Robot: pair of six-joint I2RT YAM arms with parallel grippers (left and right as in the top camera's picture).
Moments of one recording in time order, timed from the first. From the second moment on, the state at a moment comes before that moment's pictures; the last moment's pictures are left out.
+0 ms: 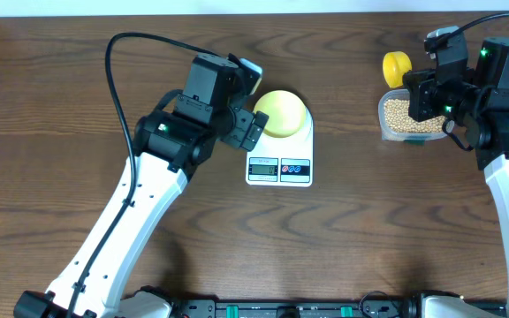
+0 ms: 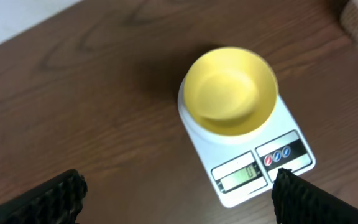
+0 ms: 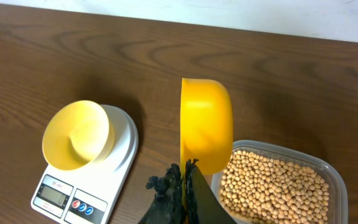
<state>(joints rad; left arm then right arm) -0.43 1.44 1.40 -0.84 -0.03 0.12 -0.04 1.38 1.33 -0.66 -0.39 -0.14</state>
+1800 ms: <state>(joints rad) -0.42 1.44 1.40 -0.86 -0.03 0.11 -0.04 1.38 1.33 -0.67 -0.41 -0.14</state>
